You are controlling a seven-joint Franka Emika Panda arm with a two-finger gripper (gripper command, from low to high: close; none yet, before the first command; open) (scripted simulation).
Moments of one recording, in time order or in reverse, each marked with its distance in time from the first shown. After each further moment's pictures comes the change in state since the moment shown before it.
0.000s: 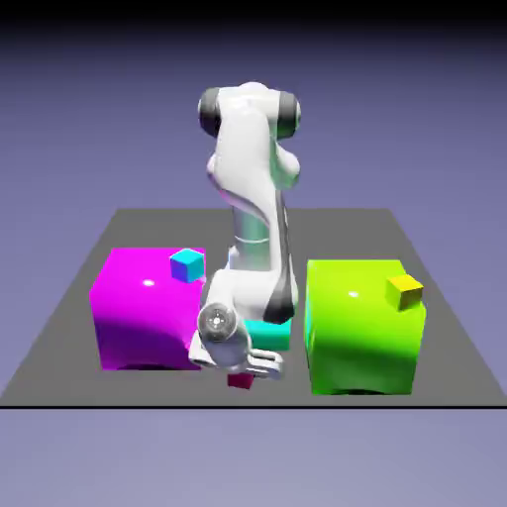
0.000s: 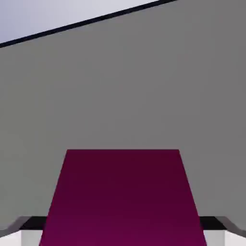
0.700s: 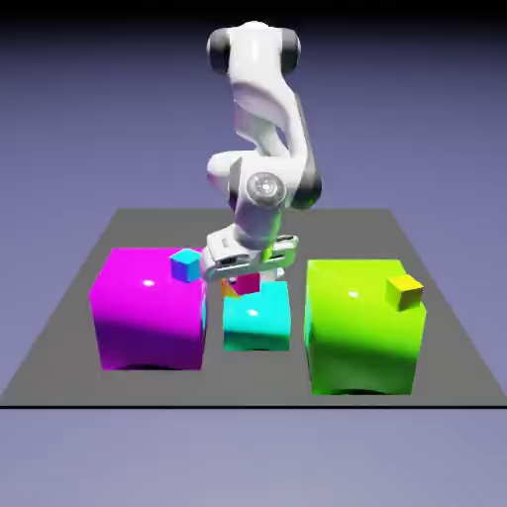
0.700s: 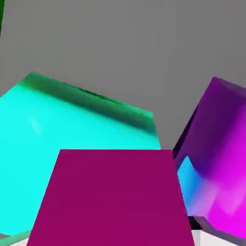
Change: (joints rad) arm 0.132 -0.703 -0.005 -0.455 -0.349 -0.123 -0.373
